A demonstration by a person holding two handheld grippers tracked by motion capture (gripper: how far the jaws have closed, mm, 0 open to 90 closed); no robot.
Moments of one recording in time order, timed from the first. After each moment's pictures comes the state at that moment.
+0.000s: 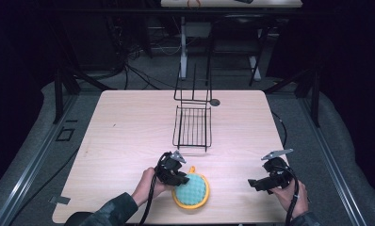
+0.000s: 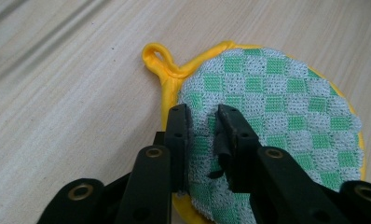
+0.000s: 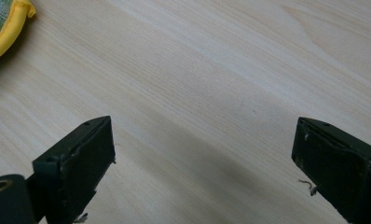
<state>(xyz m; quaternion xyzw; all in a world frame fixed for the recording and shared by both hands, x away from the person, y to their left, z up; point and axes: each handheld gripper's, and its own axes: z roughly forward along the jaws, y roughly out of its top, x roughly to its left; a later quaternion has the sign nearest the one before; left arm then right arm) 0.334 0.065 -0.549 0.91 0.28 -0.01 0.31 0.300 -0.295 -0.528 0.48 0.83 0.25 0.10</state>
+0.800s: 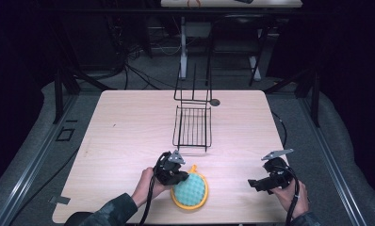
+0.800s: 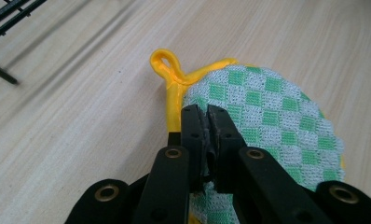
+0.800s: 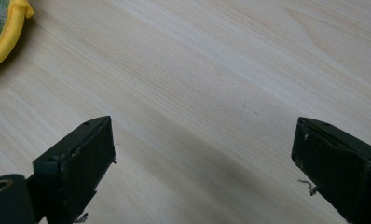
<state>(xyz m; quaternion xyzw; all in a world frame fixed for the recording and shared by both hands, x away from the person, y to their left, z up) 0.327 0.069 -0.536 0.90 0.26 0.03 0.34 0.299 -0.295 -0.528 0.47 0.84 0.26 0.10</state>
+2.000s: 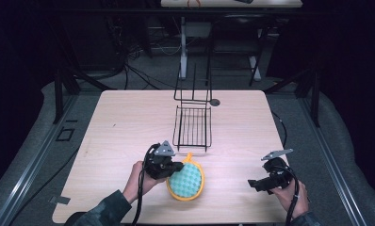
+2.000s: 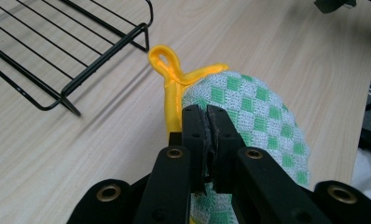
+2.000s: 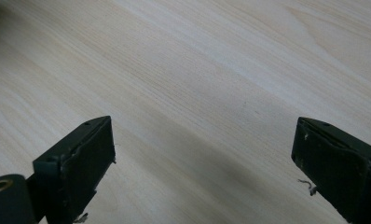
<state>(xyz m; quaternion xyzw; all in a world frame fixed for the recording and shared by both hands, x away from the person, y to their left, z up) 0.326 0.093 -0.495 0.88 0.25 0.06 0.39 0.300 -0.295 -0.529 0.47 0.84 0.25 0.10</state>
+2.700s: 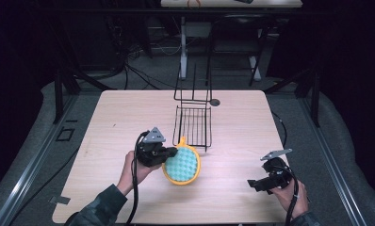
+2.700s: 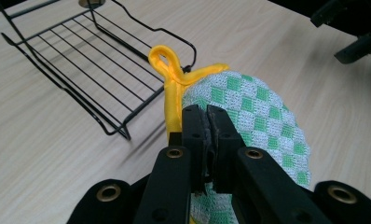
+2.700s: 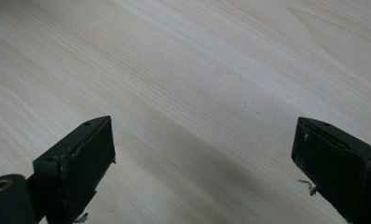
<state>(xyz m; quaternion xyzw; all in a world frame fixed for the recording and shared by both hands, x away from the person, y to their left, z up) 0.347 0.113 -0.471 0.85 0.29 0.10 0.43 0.300 -0.294 -0.529 0.47 0.84 0.25 0.10</state>
